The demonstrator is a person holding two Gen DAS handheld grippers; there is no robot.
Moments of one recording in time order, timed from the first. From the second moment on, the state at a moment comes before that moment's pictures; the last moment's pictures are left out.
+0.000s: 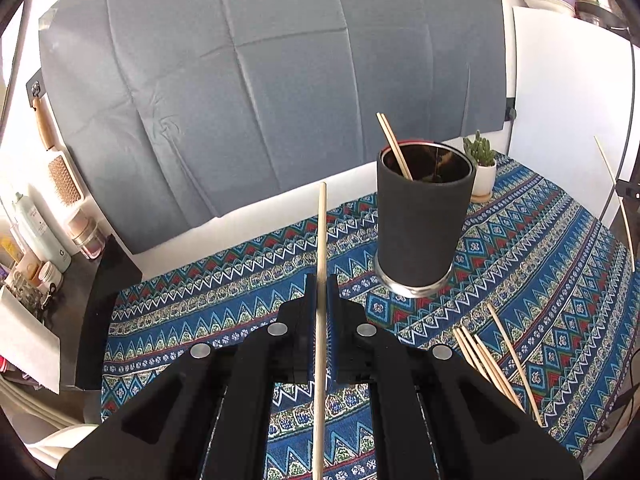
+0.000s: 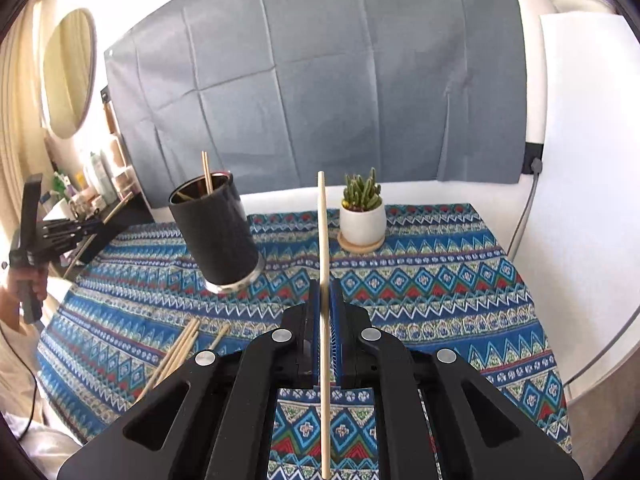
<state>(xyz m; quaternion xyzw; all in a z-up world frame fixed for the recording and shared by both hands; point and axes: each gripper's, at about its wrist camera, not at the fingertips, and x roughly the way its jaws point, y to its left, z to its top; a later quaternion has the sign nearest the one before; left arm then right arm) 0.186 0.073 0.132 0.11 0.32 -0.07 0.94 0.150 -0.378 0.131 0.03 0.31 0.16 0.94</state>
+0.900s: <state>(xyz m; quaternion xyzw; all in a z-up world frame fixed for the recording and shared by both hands) 0.236 0.025 0.183 0.06 0.22 -0.16 0.96 0.248 -0.267 0.194 0.13 0.19 0.31 0.92</state>
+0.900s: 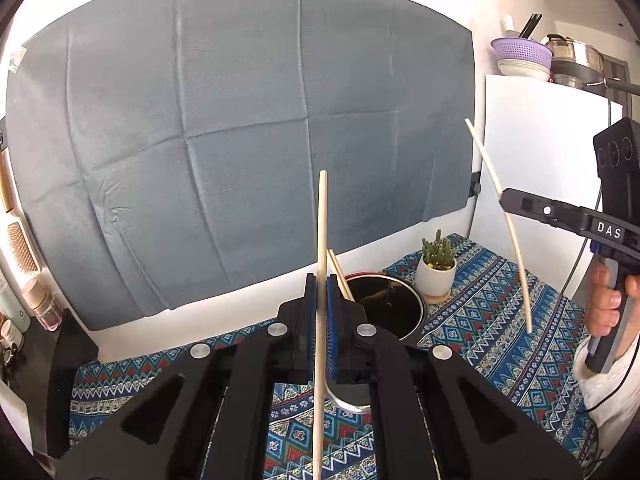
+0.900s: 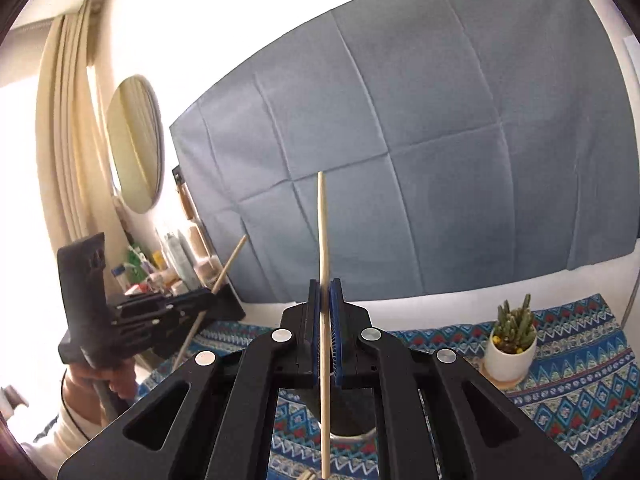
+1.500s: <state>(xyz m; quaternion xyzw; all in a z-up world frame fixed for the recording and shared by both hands) 0.282 0.021 0.149 -0.15 0.05 -0.28 0.95 0.287 -0.220 0.175 0.18 0.06 0.29 0.94</state>
